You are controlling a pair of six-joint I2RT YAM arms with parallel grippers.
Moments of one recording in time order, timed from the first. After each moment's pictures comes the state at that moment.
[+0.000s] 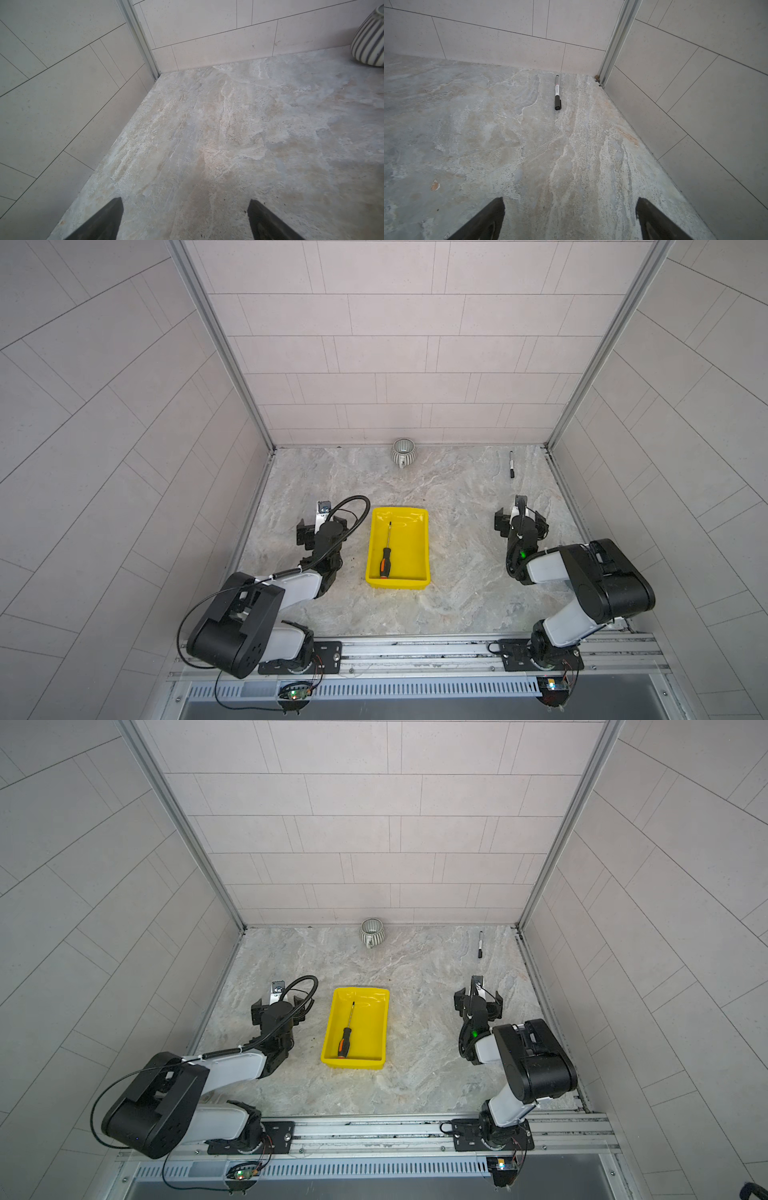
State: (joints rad) left arm -0.32 1.36 0.32 0.65 -0.69 0.01; right arm 0.11 1.58 0.33 0.94 0.52 -0.07
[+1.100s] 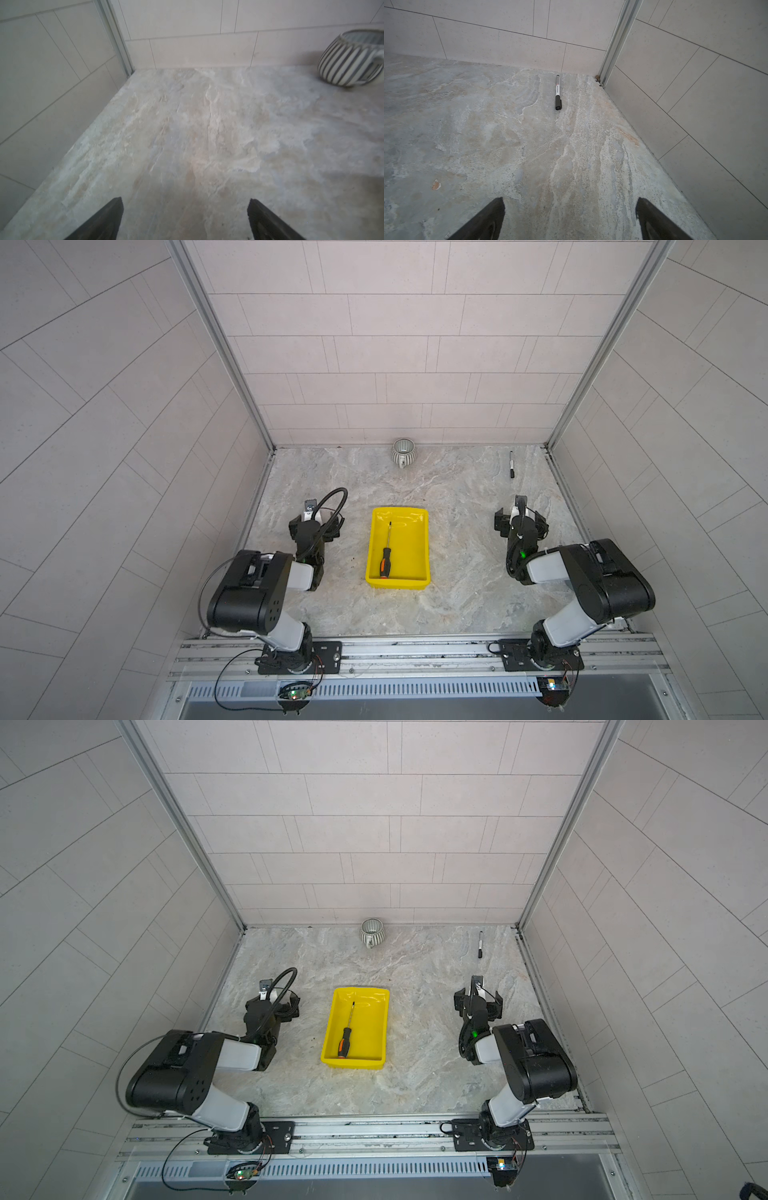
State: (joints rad) left arm -0.08 1.60 0.25 0.98 -0.28 0.01; right arm 0.11 1.58 0.33 0.94 0.52 -0.07
